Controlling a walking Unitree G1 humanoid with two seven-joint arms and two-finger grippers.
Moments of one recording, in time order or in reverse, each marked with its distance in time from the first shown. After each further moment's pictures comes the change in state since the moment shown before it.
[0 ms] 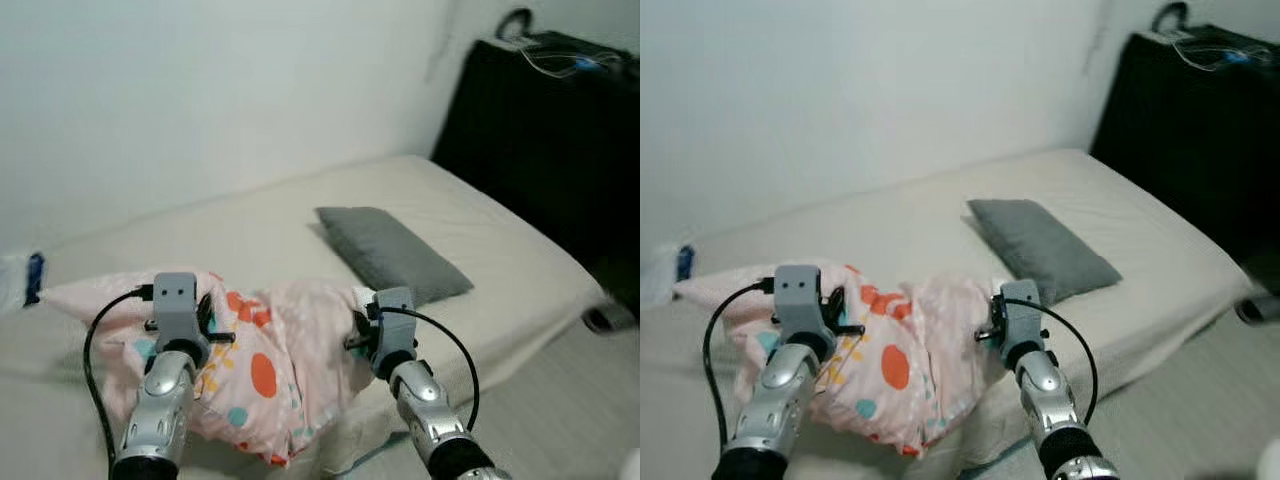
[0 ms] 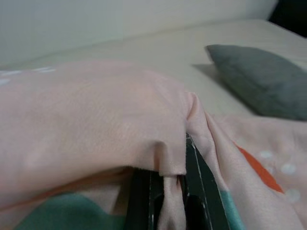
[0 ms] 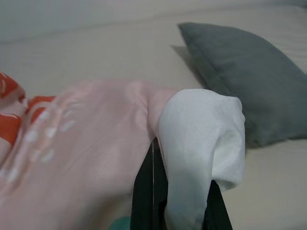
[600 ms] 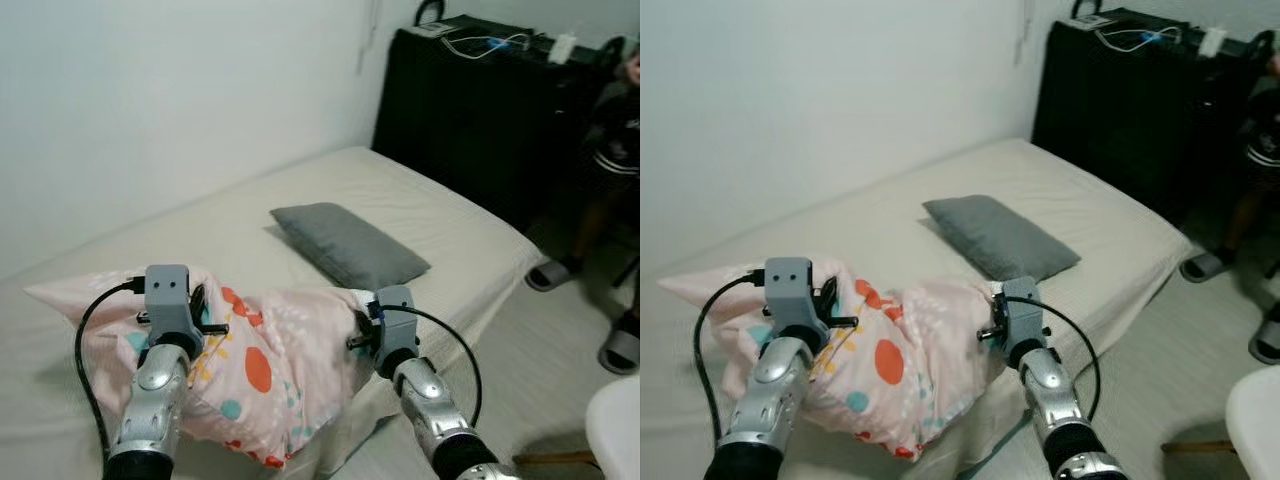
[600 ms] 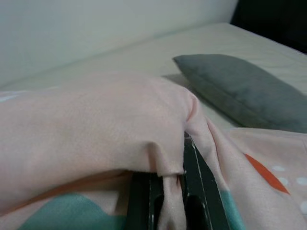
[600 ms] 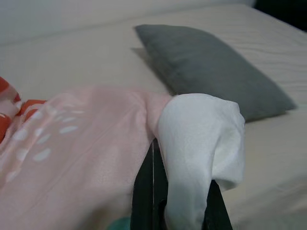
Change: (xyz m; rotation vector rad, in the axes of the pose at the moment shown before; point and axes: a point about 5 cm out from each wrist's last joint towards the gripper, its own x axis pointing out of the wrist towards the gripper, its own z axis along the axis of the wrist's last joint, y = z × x) left arm 0.000 0.006 0.005 0.013 -0.021 0.014; right arm -0.001 -0.006 0.001 -0.014 0.001 -0.005
